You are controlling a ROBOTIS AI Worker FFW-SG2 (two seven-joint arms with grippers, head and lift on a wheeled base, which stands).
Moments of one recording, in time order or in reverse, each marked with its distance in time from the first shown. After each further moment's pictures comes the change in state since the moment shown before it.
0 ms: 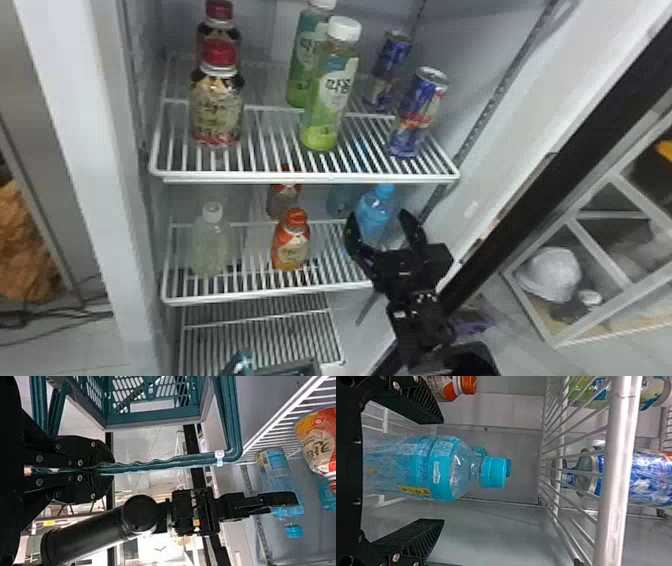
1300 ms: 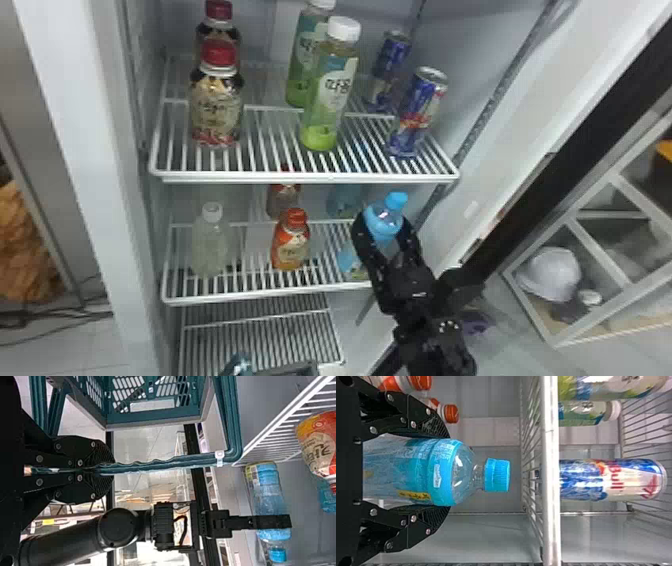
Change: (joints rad) left arm 0.010 -0.001 0.006 0.000 0.002 0.000 0.000; right arm 0.196 -0.013 0.006 -0.248 -0.122 0.005 0.060
